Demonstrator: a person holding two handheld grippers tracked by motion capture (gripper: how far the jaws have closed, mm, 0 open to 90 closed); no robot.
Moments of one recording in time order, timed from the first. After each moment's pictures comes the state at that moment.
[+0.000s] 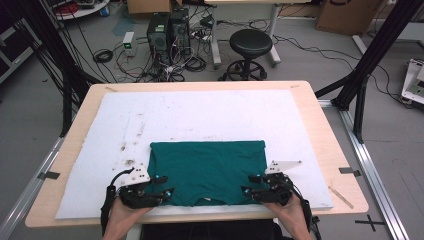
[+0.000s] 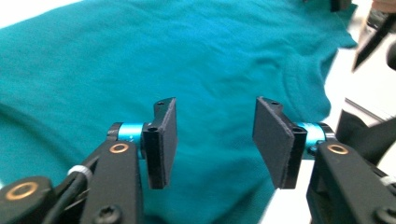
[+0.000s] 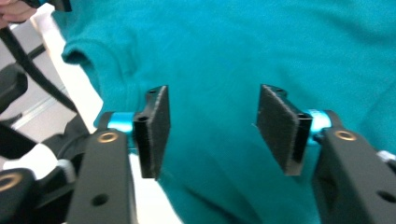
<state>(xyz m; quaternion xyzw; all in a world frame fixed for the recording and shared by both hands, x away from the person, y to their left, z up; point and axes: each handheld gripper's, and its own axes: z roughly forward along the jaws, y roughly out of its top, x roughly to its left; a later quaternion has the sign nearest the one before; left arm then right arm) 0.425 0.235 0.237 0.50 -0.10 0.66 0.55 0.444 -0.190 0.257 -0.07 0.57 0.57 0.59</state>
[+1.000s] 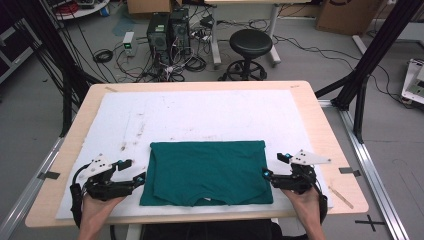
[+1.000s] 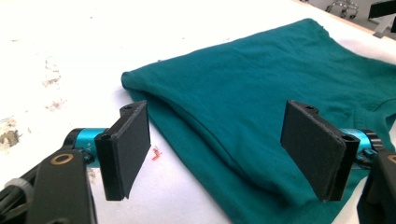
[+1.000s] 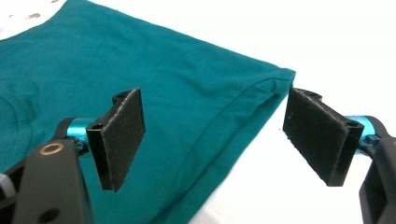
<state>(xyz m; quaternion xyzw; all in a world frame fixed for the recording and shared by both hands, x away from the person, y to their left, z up) 0.404 0.303 0.236 0.40 -0.07 0.66 0.64 0.429 -0.241 0.267 -0.06 0.42 0.62 0.66</state>
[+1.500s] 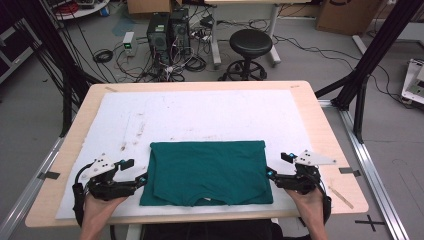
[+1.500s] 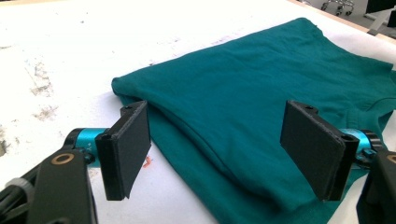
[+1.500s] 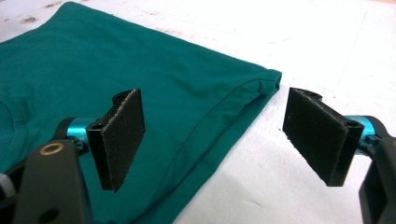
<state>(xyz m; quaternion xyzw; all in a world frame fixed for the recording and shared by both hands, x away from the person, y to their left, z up) 0.403 0.295 0.236 0.41 -0.08 0.66 0.63 0.428 -0.248 0.265 -0.06 0.41 0.62 0.66</state>
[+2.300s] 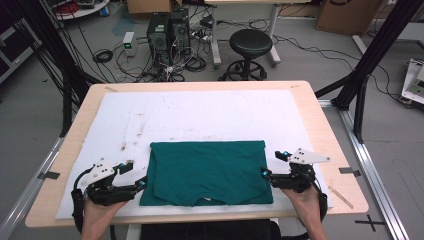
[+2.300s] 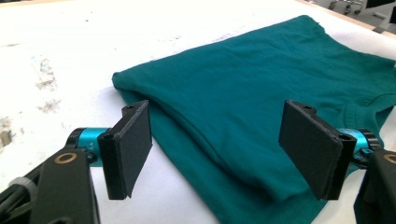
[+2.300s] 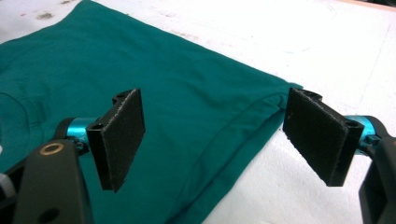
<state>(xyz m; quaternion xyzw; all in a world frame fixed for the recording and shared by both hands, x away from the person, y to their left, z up) 0.404 0.289 0.218 0.39 -0.06 0.67 0.63 0.421 -0.235 0.268 -0.08 0.43 0.60 0.67</state>
